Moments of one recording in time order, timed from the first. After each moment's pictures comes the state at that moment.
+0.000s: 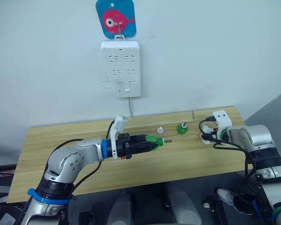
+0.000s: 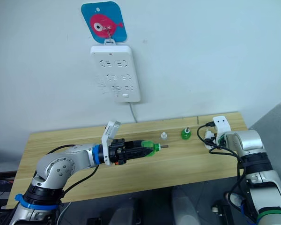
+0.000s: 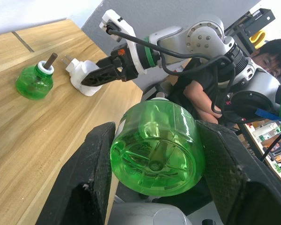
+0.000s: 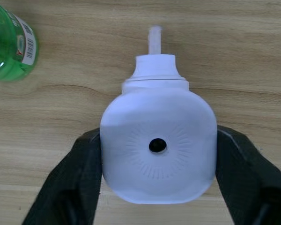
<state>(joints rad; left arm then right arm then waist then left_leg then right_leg) -0.30 0.56 -0.07 -0.24 -0.95 0.91 -0.82 -0.60 -0.62 0.10 0.28 0.37 1.15 0.28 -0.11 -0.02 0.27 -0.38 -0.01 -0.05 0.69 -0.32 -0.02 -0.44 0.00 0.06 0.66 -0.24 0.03</state>
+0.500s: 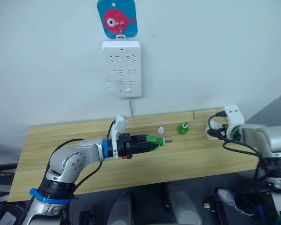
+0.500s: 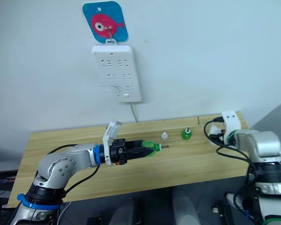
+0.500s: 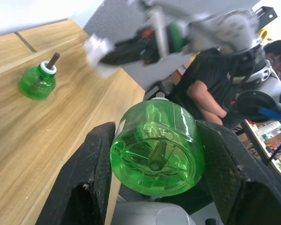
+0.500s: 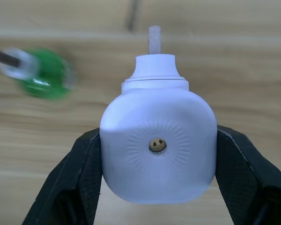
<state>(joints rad) -0.33 0.56 -0.07 -0.23 -0.92 0.92 -0.86 -0.45 -0.73 -0.22 -0.22 0.51 1.37 0.41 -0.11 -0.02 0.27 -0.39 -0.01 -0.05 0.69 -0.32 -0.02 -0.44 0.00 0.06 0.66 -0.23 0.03</state>
